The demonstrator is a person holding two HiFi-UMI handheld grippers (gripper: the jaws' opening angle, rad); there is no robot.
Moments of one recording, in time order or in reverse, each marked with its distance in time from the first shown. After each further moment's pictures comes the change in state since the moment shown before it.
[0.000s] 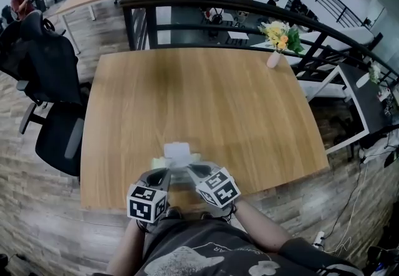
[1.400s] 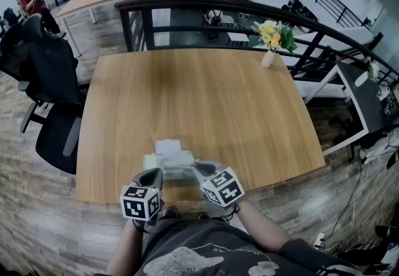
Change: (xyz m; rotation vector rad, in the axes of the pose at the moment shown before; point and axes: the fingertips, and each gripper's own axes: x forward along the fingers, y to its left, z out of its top) left arm -0.004 -0.008 -0.011 -0.102 -0.022 0.092; right arm -0.041 -0.024 -0.020 0.031 -0.034 -0.040
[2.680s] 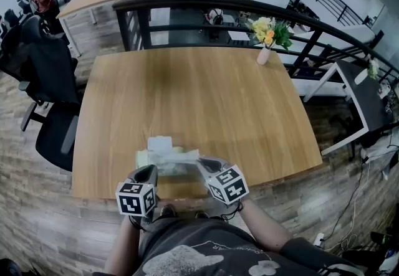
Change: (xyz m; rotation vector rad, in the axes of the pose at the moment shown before) left arm 0.005 -0.014 -0.003 -0.004 0.002 0.059; right arm -0.037 -0.033 -0.015 0.040 -0.053 -0.042
